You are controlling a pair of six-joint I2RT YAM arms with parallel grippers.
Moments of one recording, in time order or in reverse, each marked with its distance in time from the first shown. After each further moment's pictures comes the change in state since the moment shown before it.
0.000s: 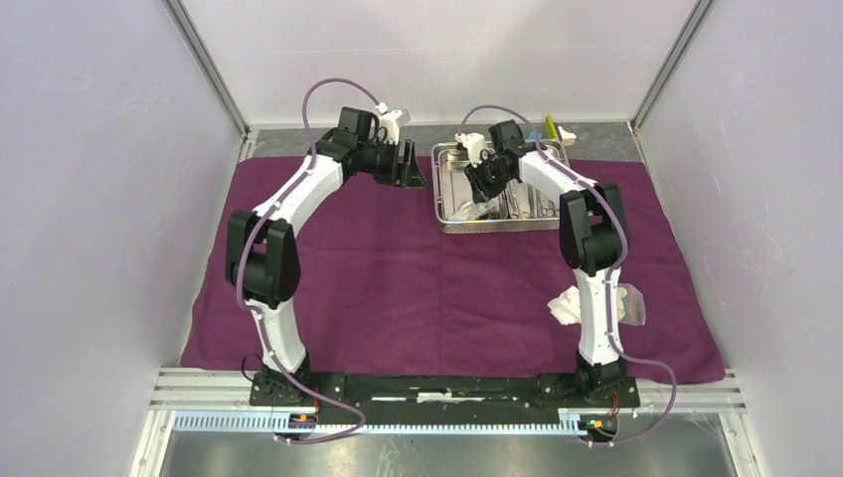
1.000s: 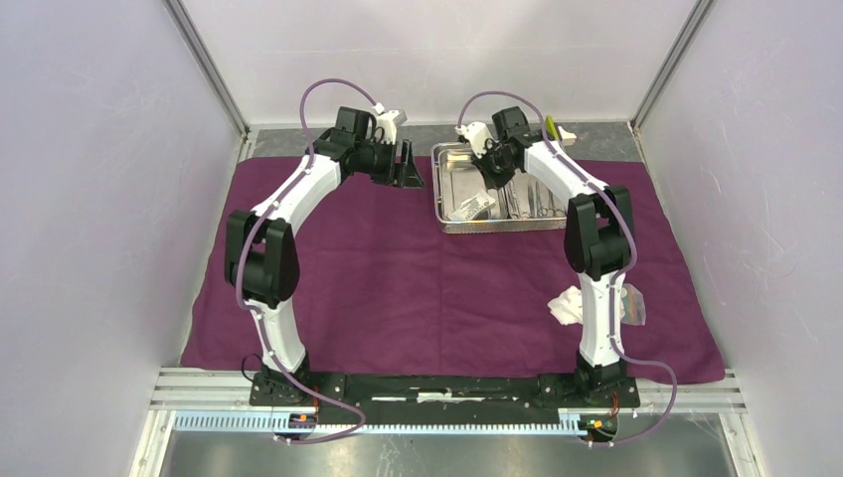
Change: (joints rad) left arm 0.014 0.000 0.000 -0.013 0.000 0.000; right arm 0.000 -0.054 0.085 -0.107 0.115 -0.103
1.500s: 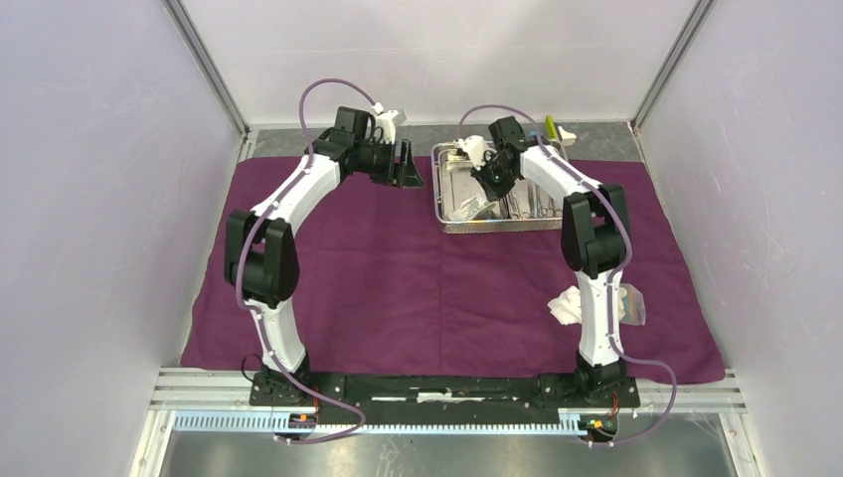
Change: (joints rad) left arm 0.005 0.000 0.000 -0.002 0.000 0.000; right arm 0.005 0.017 -0.034 -0.060 0.017 -0.035
